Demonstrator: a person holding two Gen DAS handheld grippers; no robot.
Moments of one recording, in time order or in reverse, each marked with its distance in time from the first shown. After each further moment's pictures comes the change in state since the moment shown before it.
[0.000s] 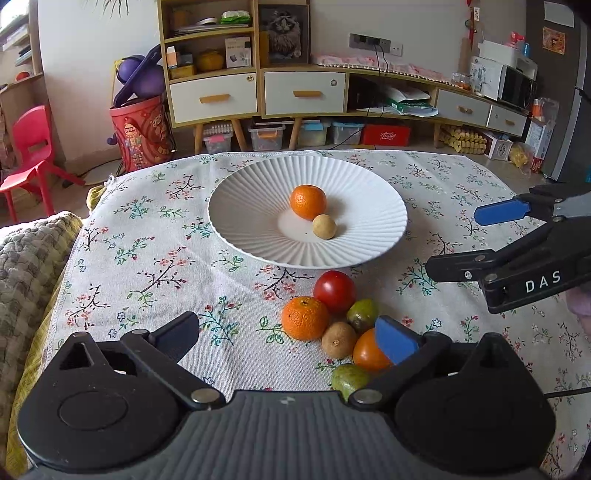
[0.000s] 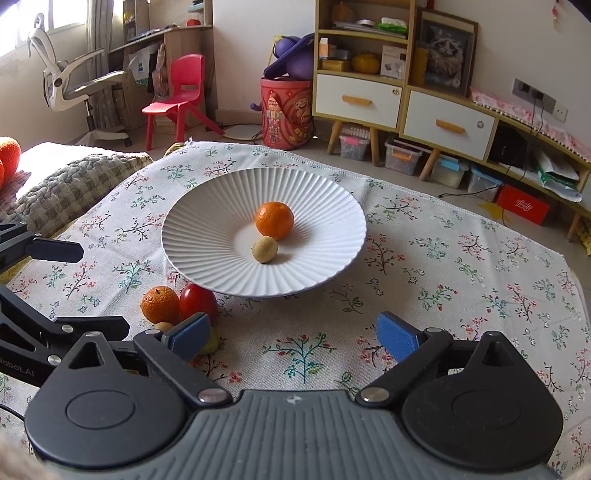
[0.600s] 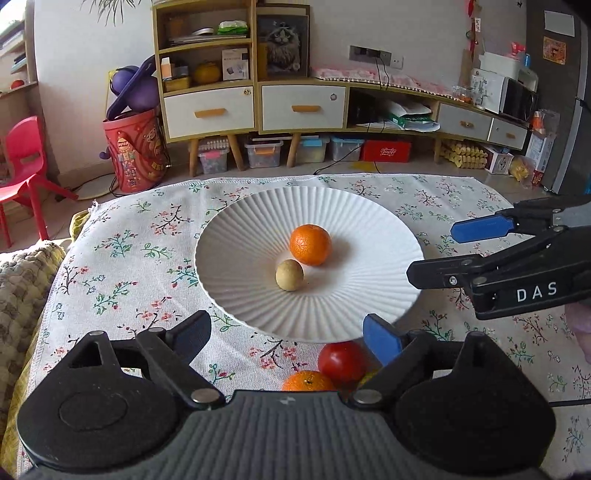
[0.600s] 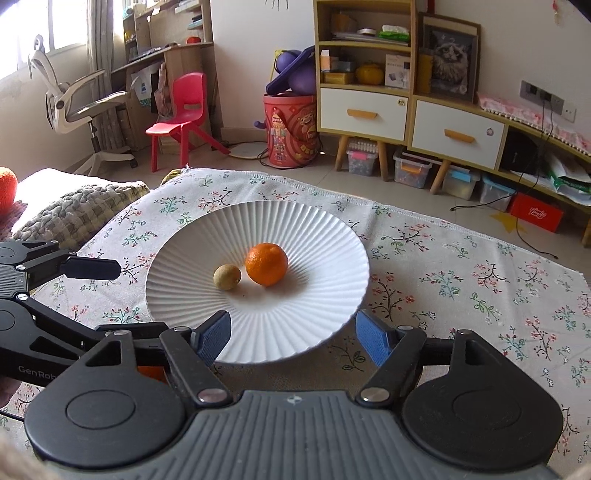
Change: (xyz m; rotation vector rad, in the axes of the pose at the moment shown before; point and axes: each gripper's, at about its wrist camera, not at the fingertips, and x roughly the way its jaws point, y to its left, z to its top) left arm 0.030 0.000 0.037 -0.003 -0.048 -0.014; right arm 0.017 -0.014 0.024 0.029 -0.050 0.057
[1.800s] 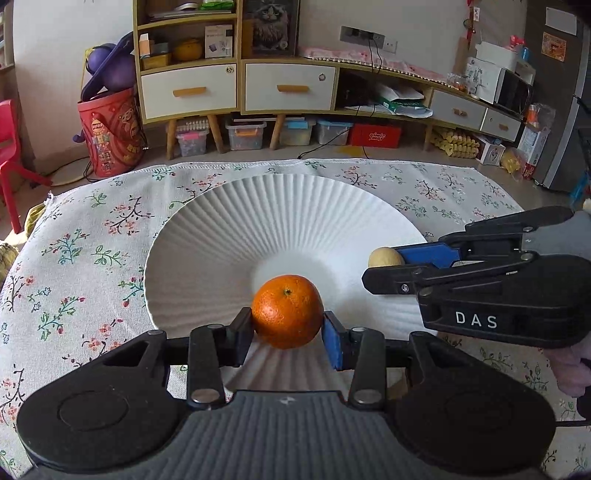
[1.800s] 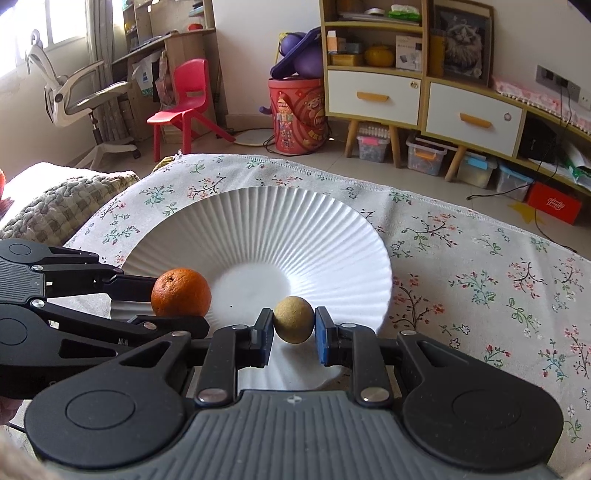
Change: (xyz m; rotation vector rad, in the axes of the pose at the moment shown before) left arm 0.055 -0.003 0.019 -0.007 0.060 -0.071; right arm 0.044 -0.008 0.003 0.003 0.034 0.041
